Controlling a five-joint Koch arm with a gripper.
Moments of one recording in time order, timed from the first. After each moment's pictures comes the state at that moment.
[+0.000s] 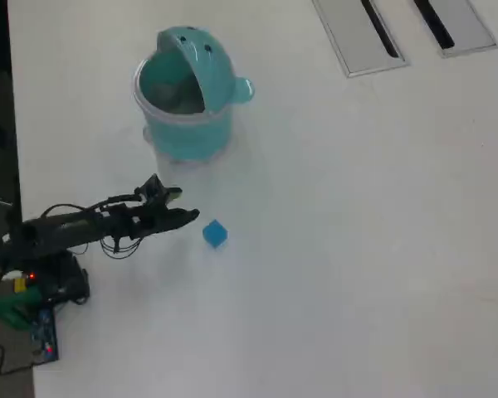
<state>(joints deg) -11.7 107.5 132.8 3.9 -98.2</state>
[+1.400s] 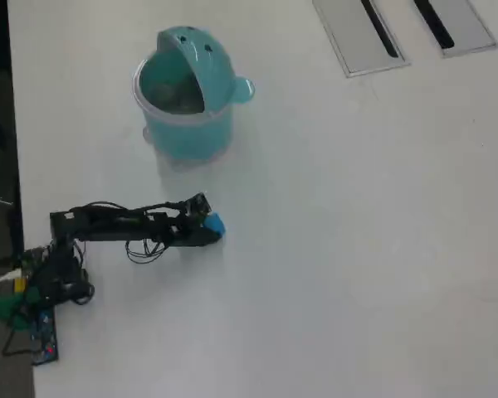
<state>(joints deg) -6.5 78.6 119.6 0.9 -96.1</state>
